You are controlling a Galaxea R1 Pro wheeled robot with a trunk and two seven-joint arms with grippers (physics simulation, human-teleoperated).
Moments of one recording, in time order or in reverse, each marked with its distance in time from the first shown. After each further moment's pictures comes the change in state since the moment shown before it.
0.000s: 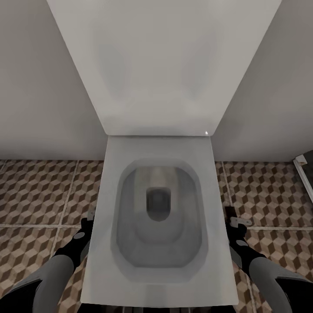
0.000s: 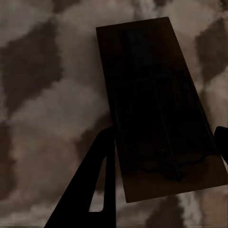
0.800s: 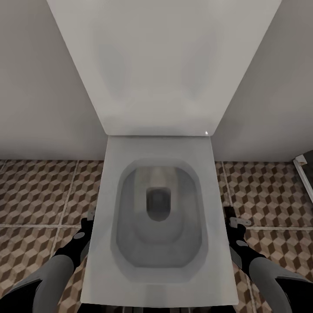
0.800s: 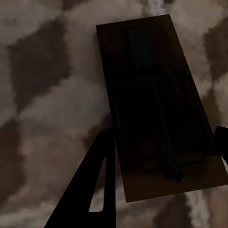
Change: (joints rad) left arm 0.000 0.000 0.000 0.000 0.000 0.000 0.000; right arm 0.000 0.001 -0.011 0.004 0.007 -0.003 0.021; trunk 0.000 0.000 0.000
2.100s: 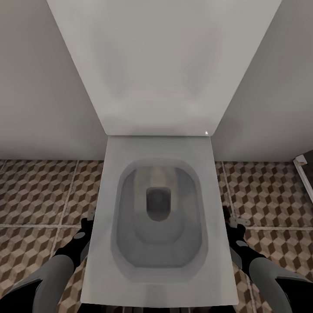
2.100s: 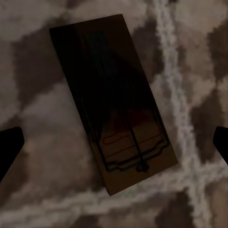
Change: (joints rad) left arm 0.000 0.000 -0.001 0.000 -0.001 0.000 0.000; right arm 0.000 -0.001 0.012 0.001 -0.002 0.002 0.004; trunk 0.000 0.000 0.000
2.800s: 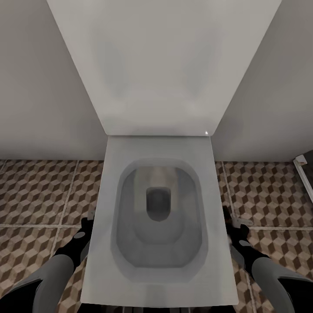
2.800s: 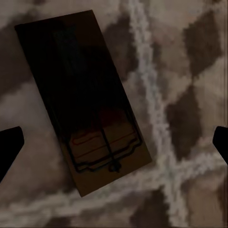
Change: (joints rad) left arm -0.001 0.000 -0.005 -0.003 -0.003 0.001 0.000; right arm -0.001 -0.017 -0.006 0.000 -0.014 0.015 -0.009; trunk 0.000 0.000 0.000
